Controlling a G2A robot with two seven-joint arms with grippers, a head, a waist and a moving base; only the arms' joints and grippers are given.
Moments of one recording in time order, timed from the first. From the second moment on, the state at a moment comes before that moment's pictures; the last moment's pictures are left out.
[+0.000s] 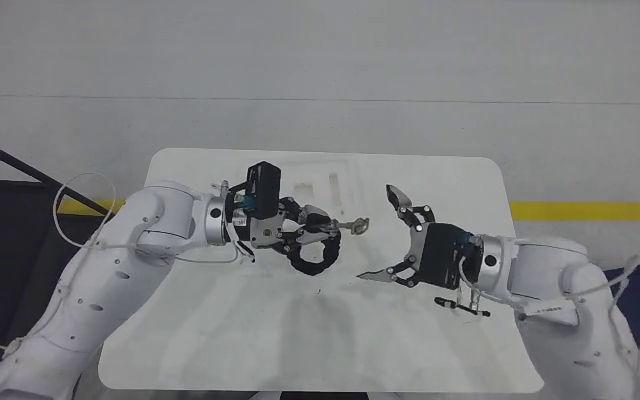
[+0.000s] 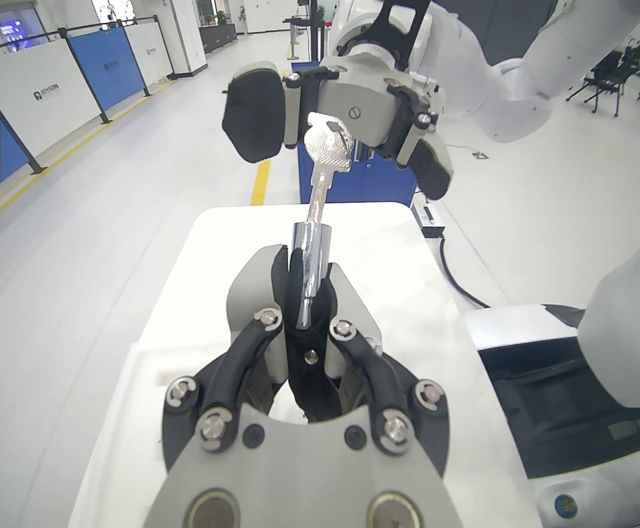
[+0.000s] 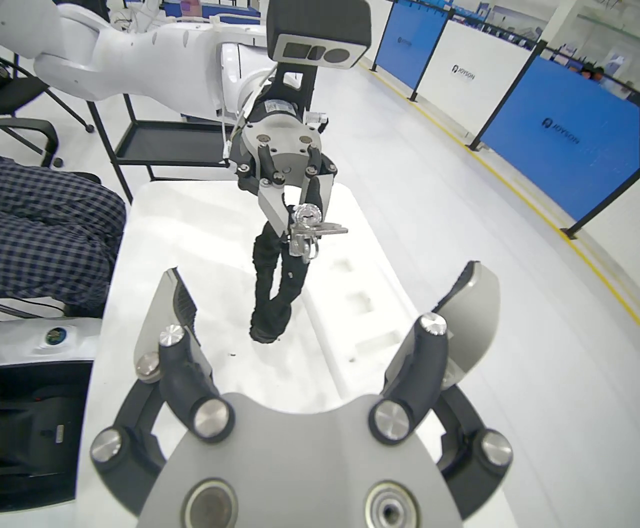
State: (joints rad) left arm 0.77 -0.85 -0.95 -1.72 0.61 -1.01 -0.28; right arm -1.18 -1.07 1.37 -2.08 -1.00 -0.92 0.37
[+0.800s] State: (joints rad) left arm 0.68 -0.88 -0.84 -1.55 0.41 -1.01 -0.34; right arm -1.18 -1.06 1.25 -2.14 -1.58 -0.85 0.05
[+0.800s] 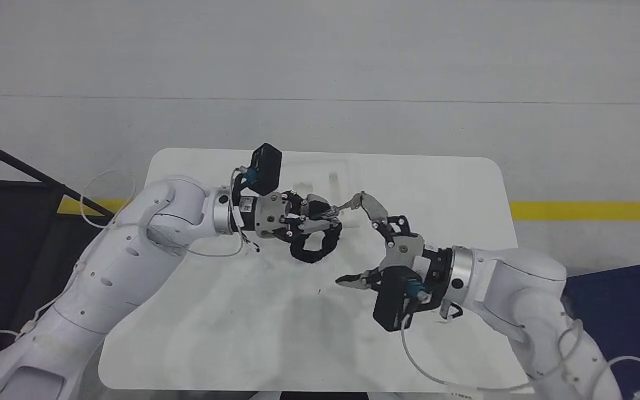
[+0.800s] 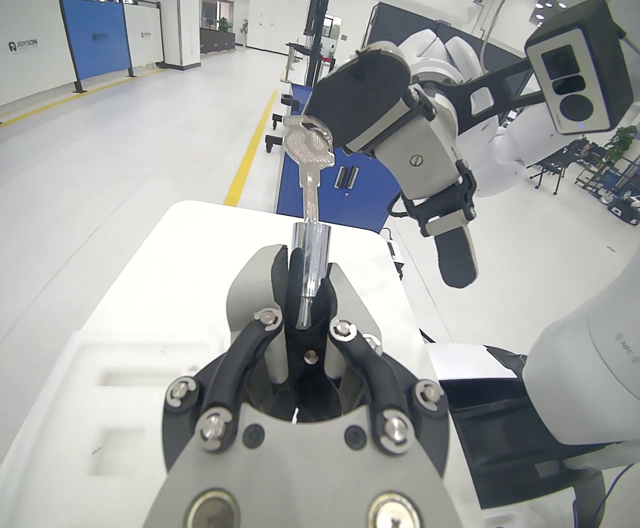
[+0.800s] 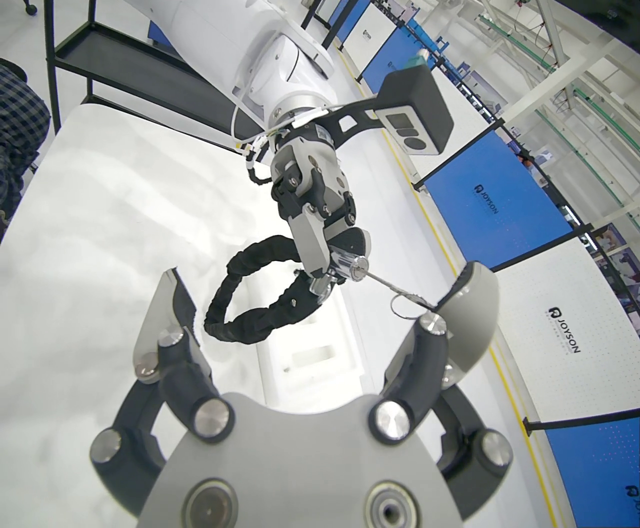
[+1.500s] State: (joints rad) left arm 0.67 -0.89 -0.86 -1.58 0.52 -1.01 -0.34; right arm -1.17 -1.06 1.22 -2.14 -1.57 -0.85 0.10
